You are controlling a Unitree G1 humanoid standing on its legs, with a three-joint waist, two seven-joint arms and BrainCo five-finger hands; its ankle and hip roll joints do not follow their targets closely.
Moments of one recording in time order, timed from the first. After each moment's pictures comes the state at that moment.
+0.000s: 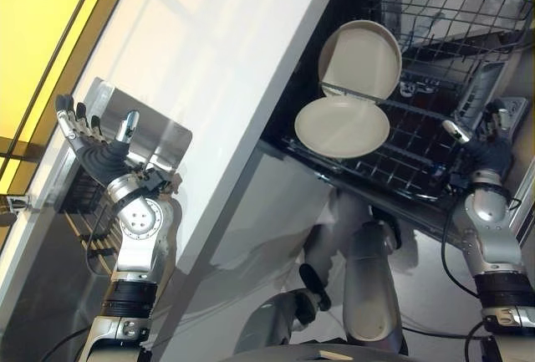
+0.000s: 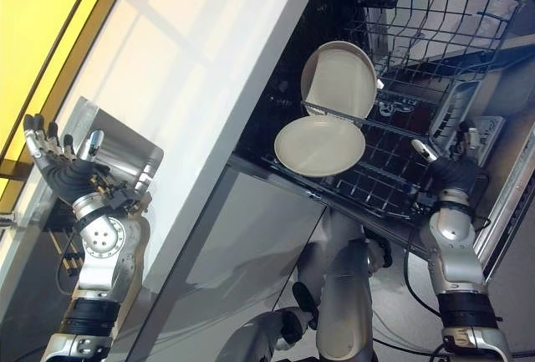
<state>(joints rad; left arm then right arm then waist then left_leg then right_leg) -0.20 0.36 0.01 0.04 -0.29 -0.44 0.75 -0.25 -0.56 -0.10 0.18 0.39 -0.10 -0.35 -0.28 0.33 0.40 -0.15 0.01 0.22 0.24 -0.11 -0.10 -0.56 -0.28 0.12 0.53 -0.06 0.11</state>
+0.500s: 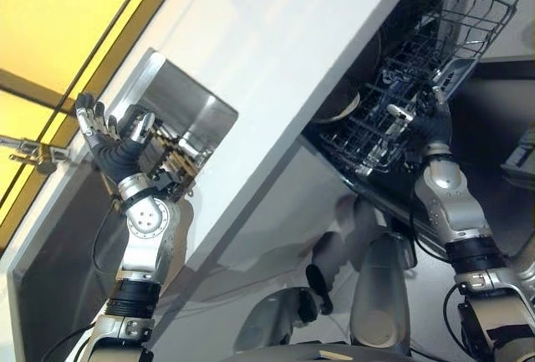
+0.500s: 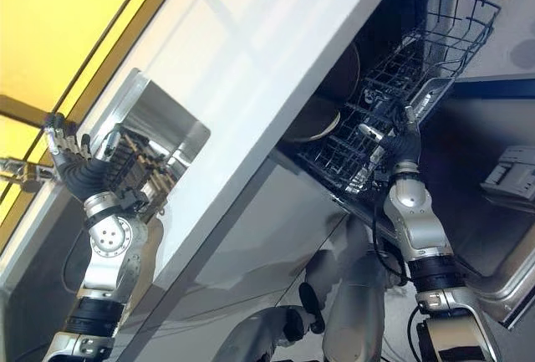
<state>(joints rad) -0.20 0.36 -0.03 0.04 -0.30 -0.42 0.71 -0.45 -0.53 0.05 0.25 0.34 0.05 -0.32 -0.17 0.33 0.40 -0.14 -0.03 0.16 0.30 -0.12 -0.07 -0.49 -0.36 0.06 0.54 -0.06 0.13</state>
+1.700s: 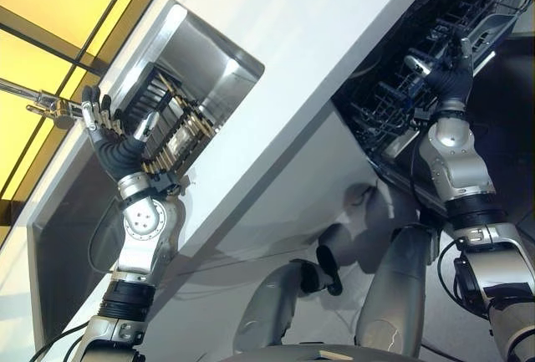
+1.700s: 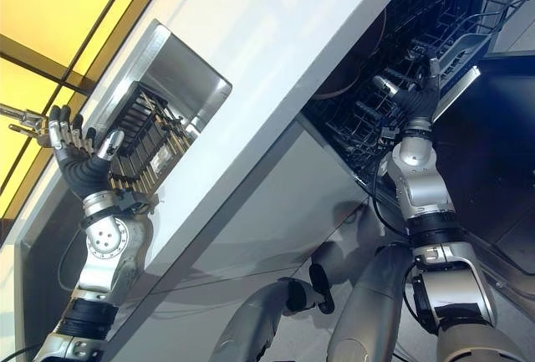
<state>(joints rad) -0.20 0.41 -0.06 0.02 -0.35 -0.45 0.65 -0.70 -0.56 0.08 0.42 0.29 0.00 -0.44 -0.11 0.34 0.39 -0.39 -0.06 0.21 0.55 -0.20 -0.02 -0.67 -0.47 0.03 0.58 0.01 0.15</state>
